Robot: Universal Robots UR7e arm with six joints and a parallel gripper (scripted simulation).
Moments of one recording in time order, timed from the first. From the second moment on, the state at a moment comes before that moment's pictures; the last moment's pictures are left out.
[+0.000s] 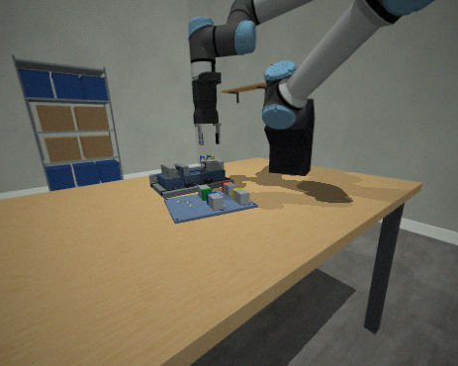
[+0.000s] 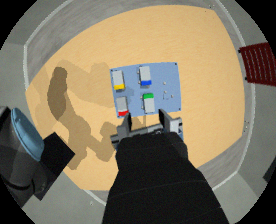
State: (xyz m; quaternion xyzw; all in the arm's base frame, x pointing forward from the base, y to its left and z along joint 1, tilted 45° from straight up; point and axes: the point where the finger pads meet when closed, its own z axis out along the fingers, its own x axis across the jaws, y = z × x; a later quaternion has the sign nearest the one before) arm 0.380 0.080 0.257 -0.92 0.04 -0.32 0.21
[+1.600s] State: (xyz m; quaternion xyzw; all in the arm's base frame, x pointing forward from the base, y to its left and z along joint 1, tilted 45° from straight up) arm 0.371 0.076 0.266 -0.92 0.04 -0.32 0.21
